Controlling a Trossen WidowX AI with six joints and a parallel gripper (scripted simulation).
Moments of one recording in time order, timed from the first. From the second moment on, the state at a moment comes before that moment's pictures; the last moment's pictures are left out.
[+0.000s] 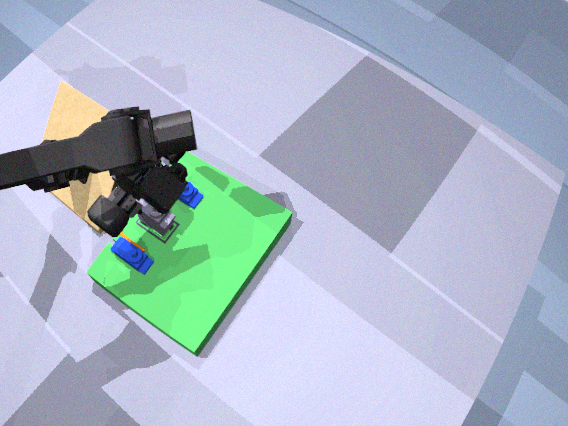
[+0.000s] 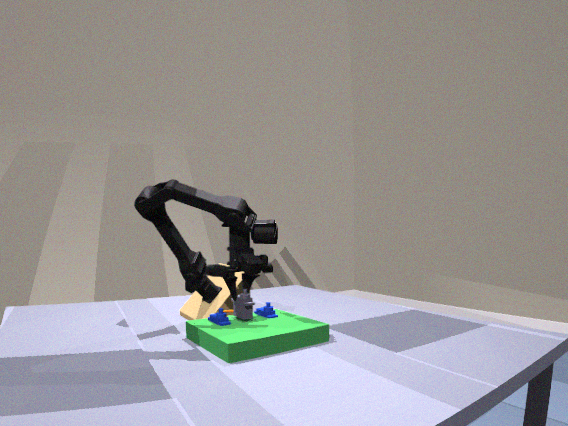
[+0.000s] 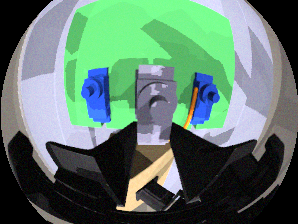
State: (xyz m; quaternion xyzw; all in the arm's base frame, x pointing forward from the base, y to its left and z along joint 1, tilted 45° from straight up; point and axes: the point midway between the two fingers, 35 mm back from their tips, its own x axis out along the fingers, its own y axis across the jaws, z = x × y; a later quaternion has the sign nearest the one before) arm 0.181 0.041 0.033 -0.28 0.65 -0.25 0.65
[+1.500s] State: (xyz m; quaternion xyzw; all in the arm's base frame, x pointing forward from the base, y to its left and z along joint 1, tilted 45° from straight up) arm 0.182 0.014 0.007 -0.28 0.65 -0.26 0.66
